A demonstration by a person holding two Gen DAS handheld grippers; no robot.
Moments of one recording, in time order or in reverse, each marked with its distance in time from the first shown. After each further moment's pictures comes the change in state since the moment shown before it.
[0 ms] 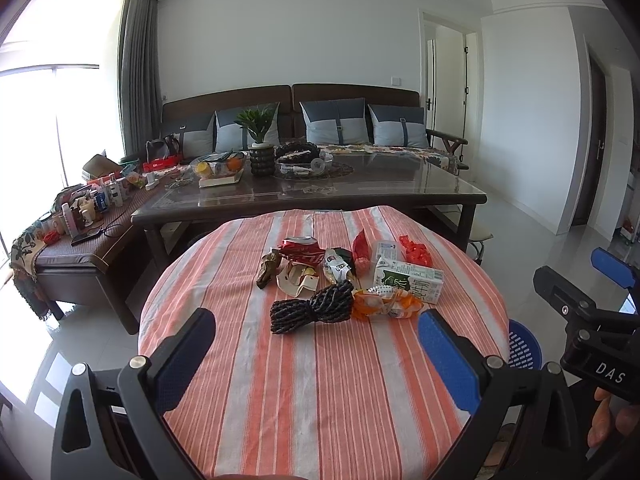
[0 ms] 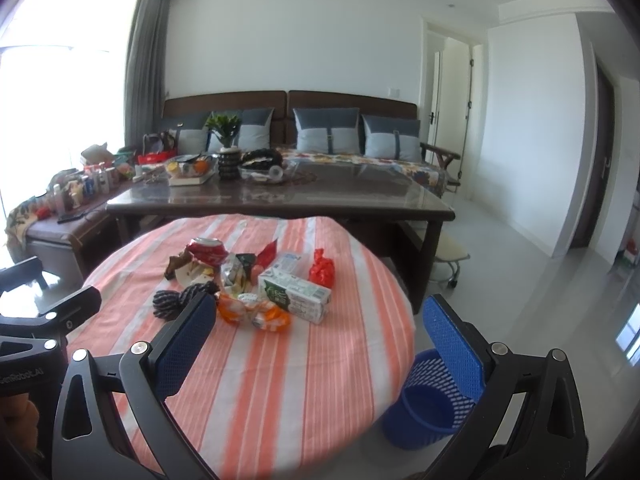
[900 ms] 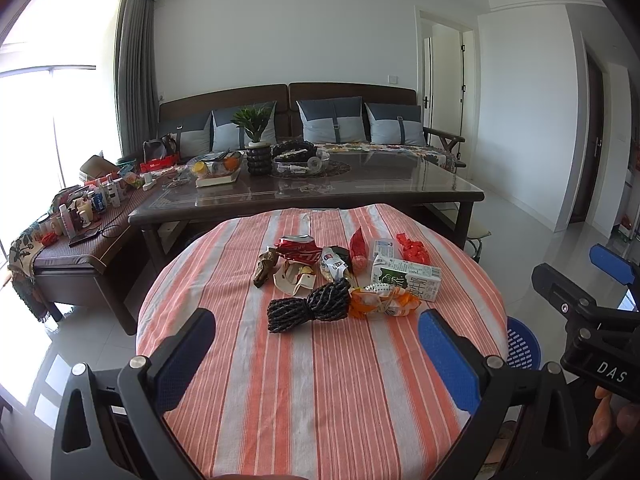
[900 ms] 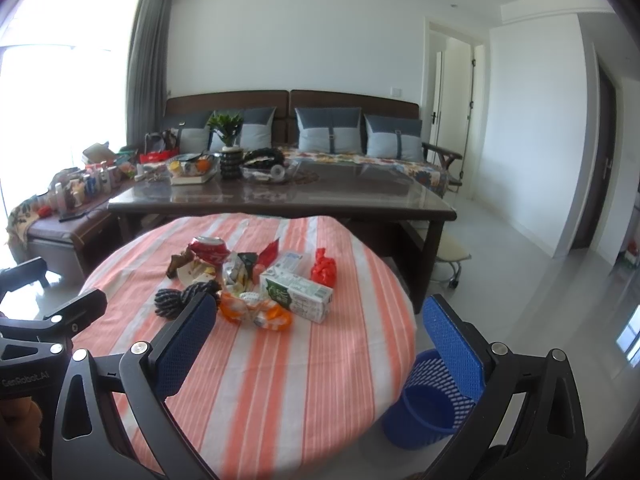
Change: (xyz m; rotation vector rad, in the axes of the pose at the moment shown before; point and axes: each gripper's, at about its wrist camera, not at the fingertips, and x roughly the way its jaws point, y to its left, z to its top) left arm 0.000 0.001 -0.001 0.003 0.005 -0.009; right arm 0.000 0.001 -0.002 -0.002 -0.001 0.004
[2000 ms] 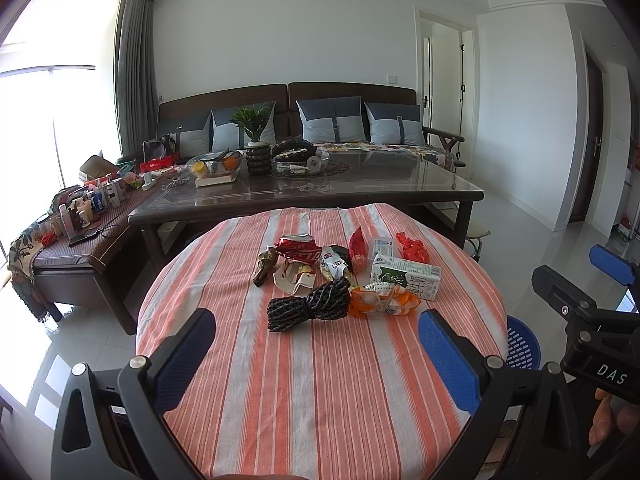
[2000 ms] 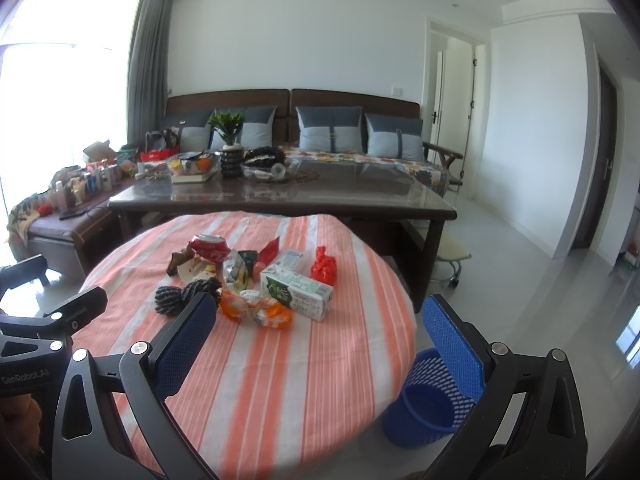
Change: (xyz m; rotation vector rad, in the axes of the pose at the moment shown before) left arm 0.000 -0.001 0.000 0.001 0.000 0.000; right arm 0.000 0.001 0.001 0.000 0.001 0.000
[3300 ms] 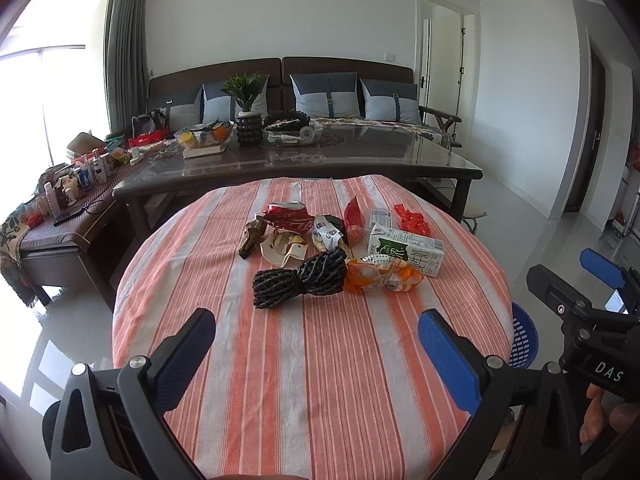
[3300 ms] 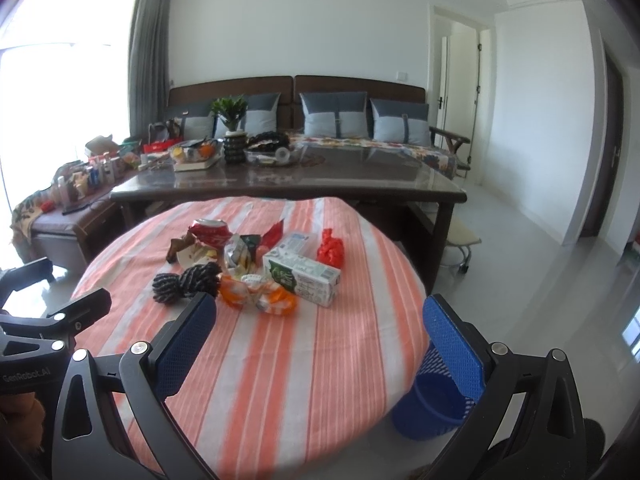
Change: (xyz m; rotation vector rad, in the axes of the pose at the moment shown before) left arm 0.040 0.007 -0.024 -0.028 0.107 -0.058; right arm 0.027 -0.005 -0.020 0.016 0.056 0.040
